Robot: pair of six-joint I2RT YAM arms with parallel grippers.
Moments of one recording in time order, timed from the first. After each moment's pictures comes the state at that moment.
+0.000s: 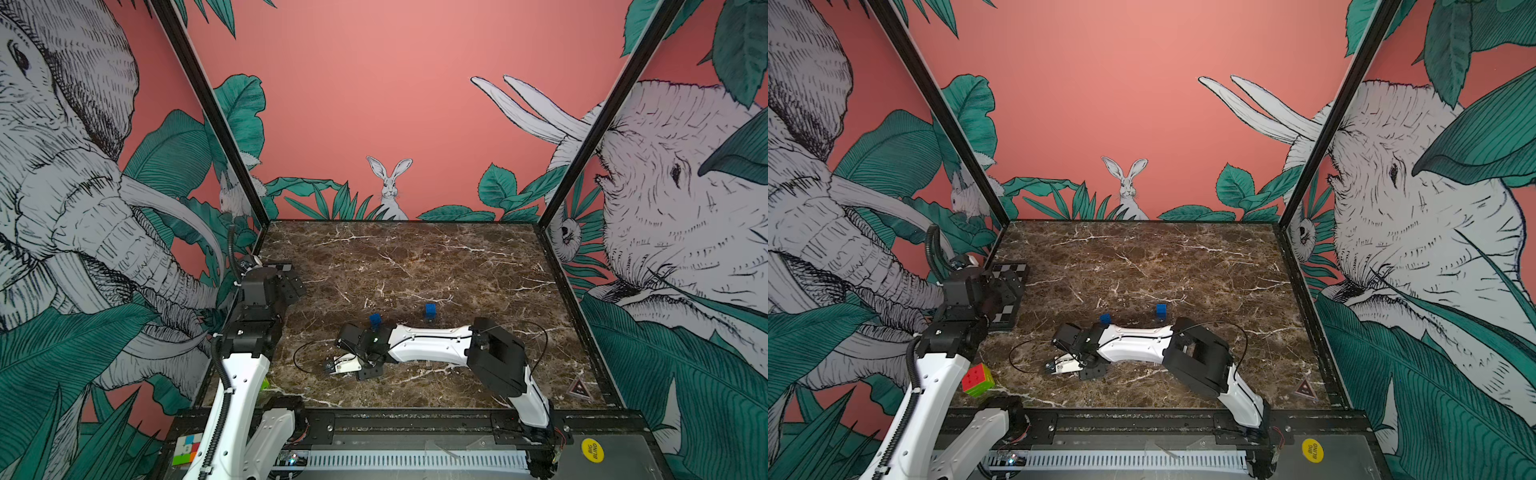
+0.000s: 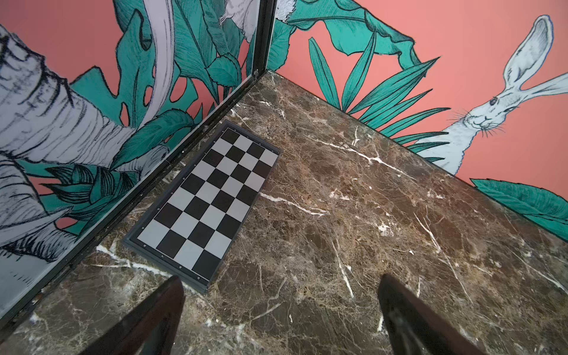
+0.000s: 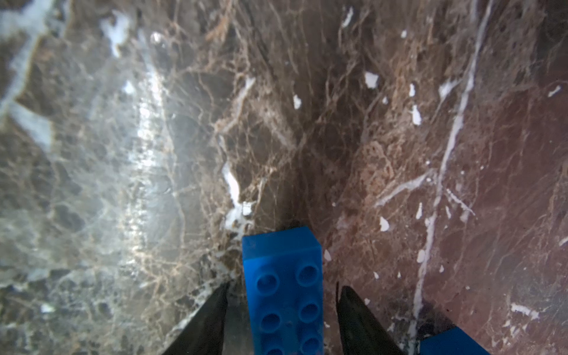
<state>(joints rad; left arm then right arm) -0.02 0.82 0.87 -0.60 -0.25 -0.45 1.26 2.13 1.57 -0.66 0.05 -0.63</state>
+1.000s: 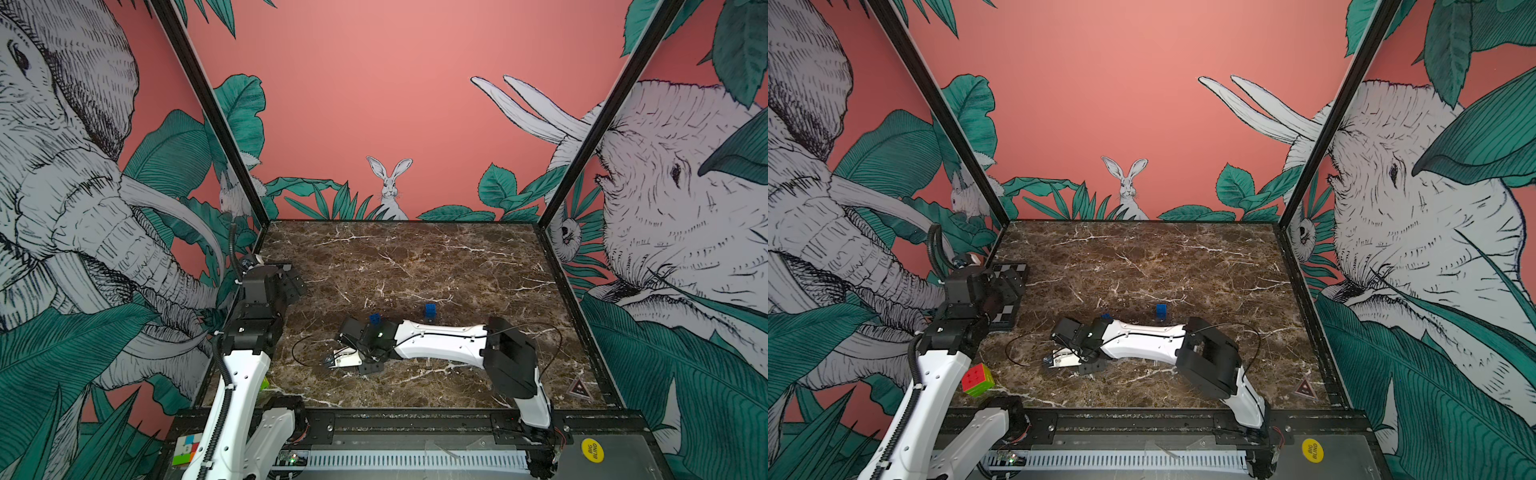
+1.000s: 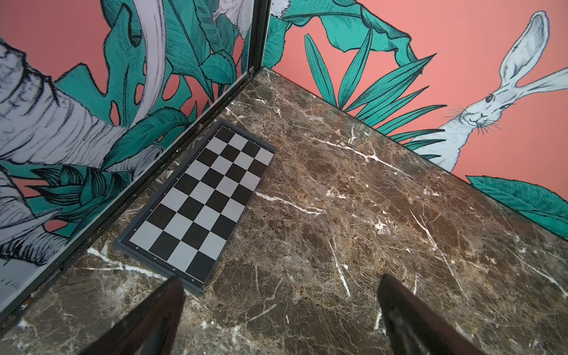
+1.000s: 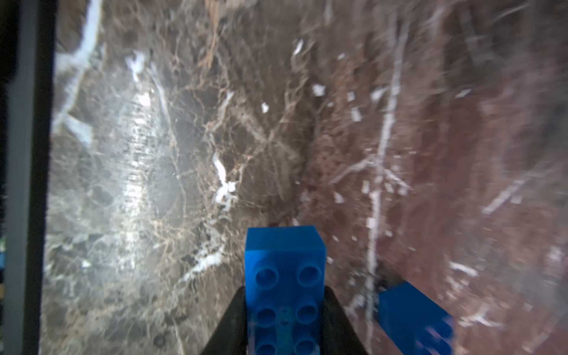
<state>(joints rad) -0.02 0.84 0.87 -0.58 -0.22 -0.45 1.26 2.00 1.59 -0.72 0.09 -0.61</state>
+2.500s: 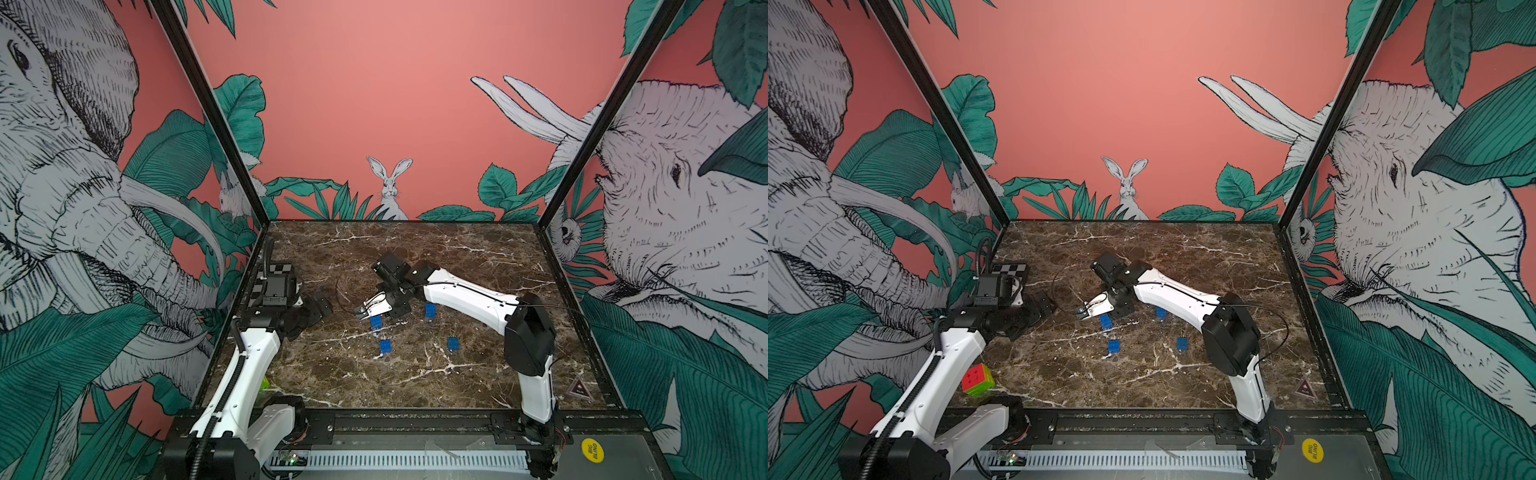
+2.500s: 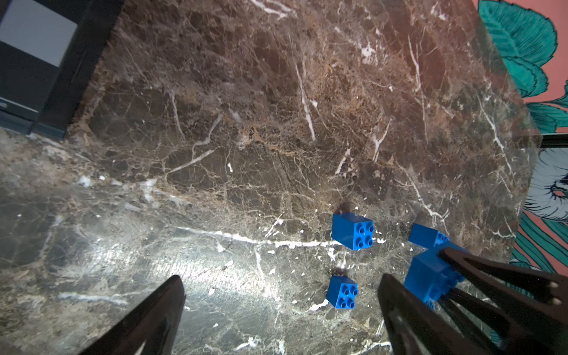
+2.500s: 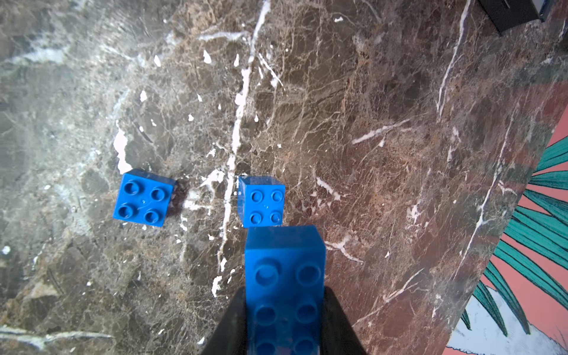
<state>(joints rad) -0.07 1.01 0.80 -0.82 0.23 -0.60 0.92 2.00 1.74 -0.87 -0.09 -1.20</state>
